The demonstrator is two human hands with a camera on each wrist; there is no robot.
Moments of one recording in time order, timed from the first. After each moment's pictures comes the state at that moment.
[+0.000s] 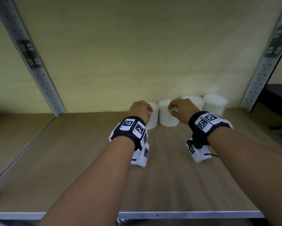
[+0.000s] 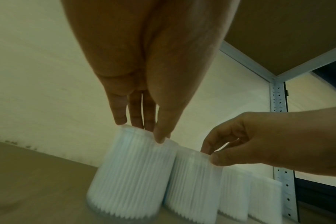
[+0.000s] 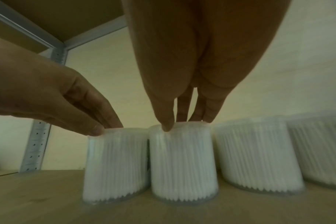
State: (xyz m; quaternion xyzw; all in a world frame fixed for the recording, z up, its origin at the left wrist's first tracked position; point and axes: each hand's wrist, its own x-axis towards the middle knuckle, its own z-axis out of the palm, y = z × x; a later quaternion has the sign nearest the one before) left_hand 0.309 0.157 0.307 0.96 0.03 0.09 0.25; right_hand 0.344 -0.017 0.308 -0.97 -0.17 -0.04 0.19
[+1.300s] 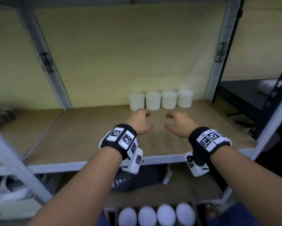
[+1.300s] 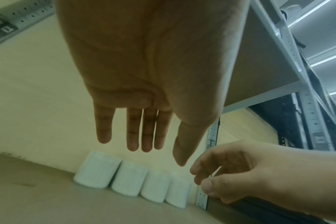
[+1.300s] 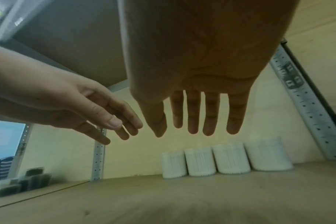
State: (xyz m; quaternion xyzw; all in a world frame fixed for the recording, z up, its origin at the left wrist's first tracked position) left_hand 0.119 0.104 0.349 0.97 -0.07 0.03 0.21; right_hand 0.145 -0.077 0.327 -0.97 -0.15 -0.02 0.20
